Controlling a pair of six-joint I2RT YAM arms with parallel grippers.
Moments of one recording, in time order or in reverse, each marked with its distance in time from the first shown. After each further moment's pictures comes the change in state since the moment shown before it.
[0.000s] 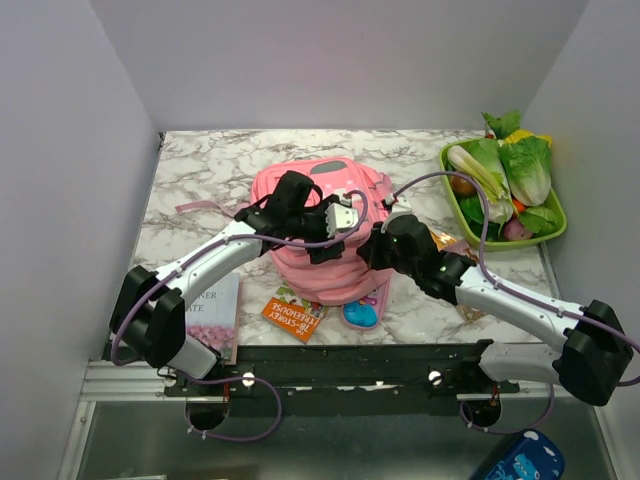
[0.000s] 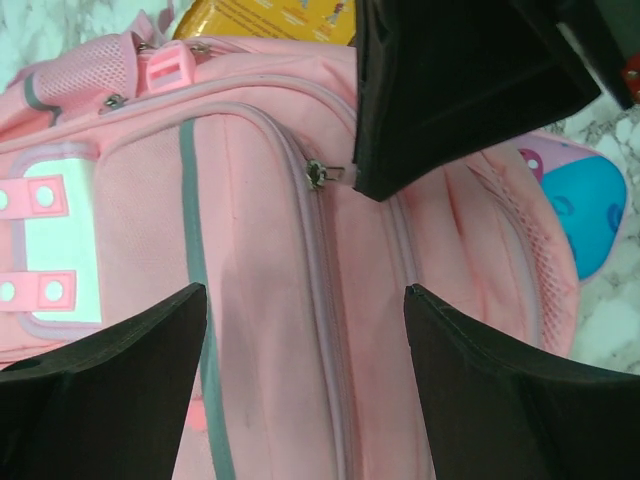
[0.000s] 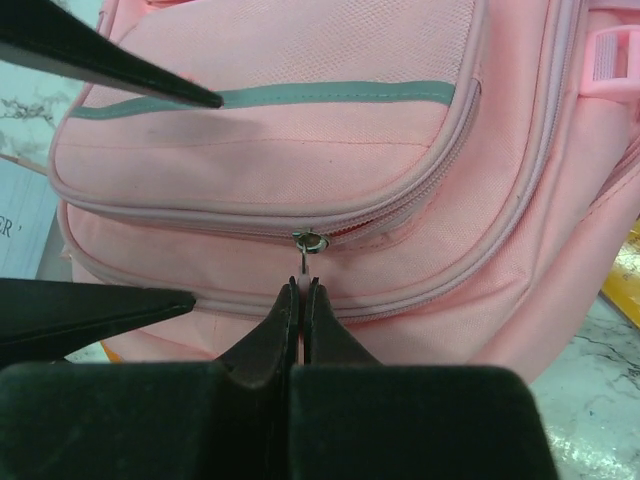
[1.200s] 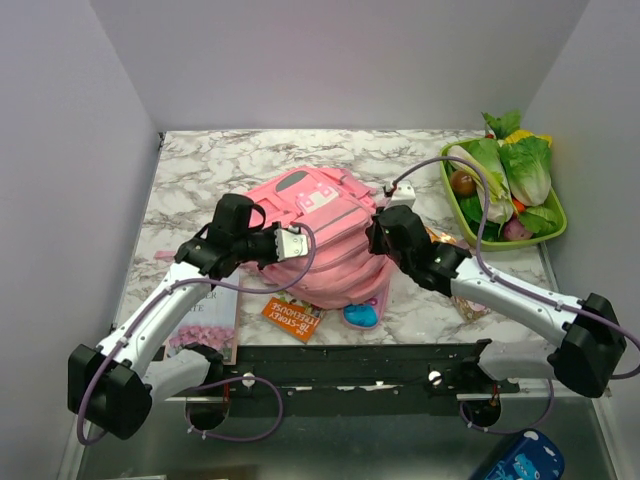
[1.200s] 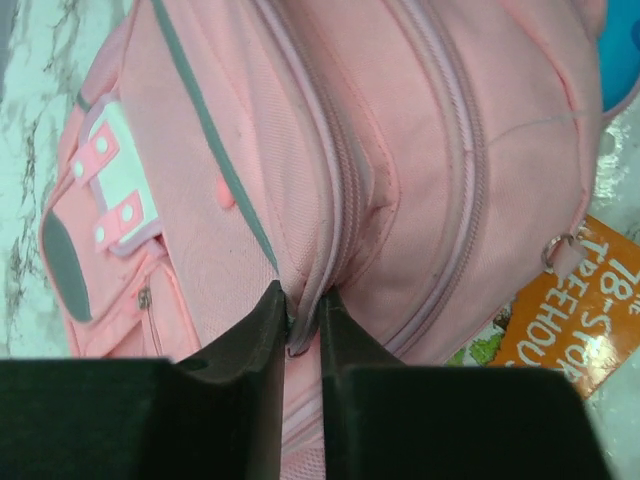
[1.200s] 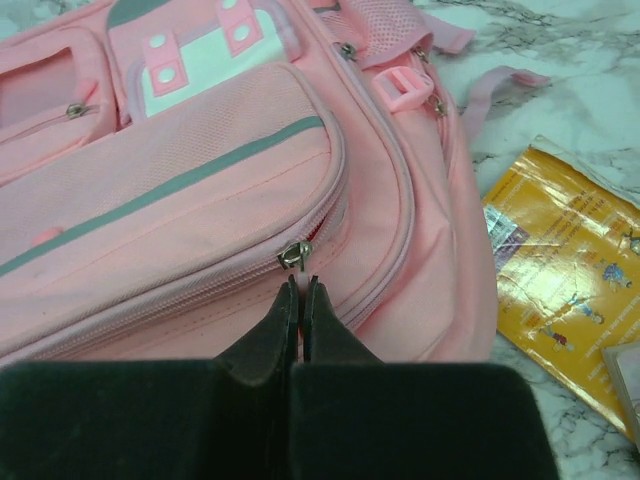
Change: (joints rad) left arm 0.199 -0.413 -0.279 -0.119 0.016 0.262; right arm 0.025 0.071 0.135 -0.062 0.308 -0.075
